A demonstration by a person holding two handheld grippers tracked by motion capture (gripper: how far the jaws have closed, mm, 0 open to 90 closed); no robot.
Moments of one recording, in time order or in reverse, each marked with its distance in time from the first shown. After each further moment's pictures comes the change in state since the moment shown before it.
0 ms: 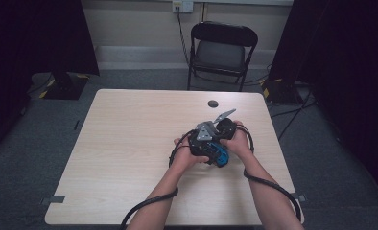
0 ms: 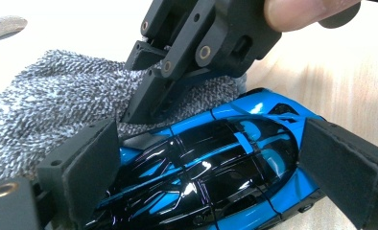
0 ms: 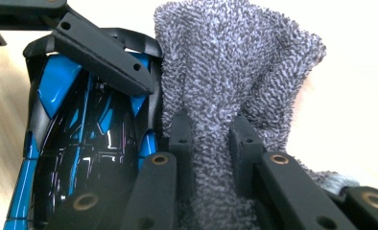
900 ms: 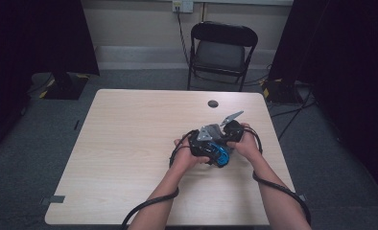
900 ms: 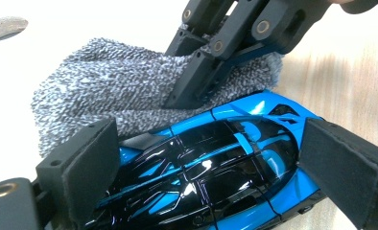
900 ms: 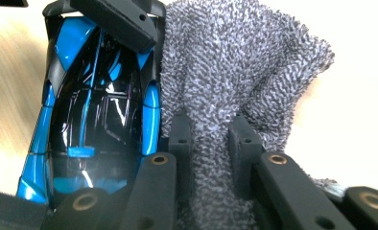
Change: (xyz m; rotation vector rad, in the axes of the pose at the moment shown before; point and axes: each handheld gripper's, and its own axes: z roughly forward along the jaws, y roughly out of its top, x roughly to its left) left arm -0.002 0.000 0.001 -0.004 0.004 -0.005; right arm -0.006 -0.019 -0.017 0.015 0.041 -0.011
